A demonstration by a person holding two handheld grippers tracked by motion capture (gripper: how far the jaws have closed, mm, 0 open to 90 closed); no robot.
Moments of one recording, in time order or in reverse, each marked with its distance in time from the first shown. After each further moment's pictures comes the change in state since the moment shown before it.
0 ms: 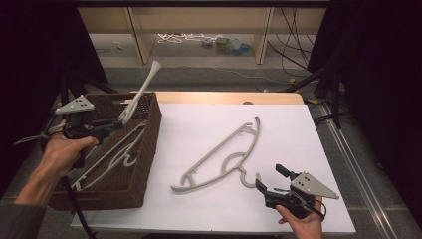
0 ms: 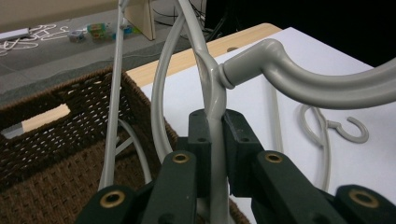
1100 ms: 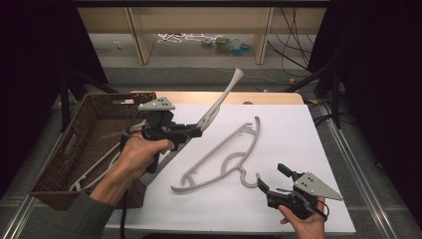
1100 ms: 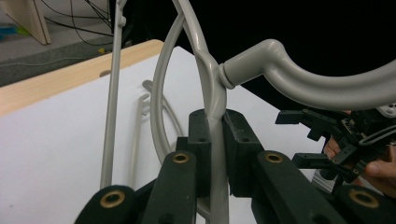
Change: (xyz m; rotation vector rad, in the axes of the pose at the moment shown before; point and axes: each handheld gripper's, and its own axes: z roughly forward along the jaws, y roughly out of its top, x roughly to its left) left arm -0.144 0.060 0.073 -0.023 -0.329 -0.040; right arm -0.002 0.002 -0.005 -0.023 -0.013 -0.004
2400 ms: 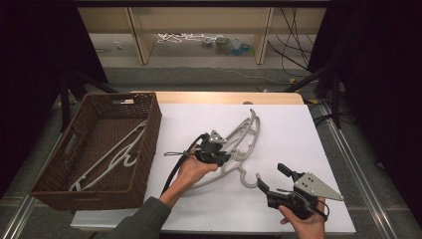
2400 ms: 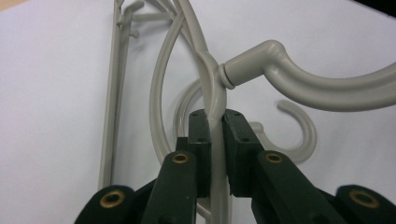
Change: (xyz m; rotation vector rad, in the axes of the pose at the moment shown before) left arm 0.010 -0.087 0.159 0.253 0.119 0.109; right arm 0.001 0.001 0.000 -0.019 0.014 -0.004
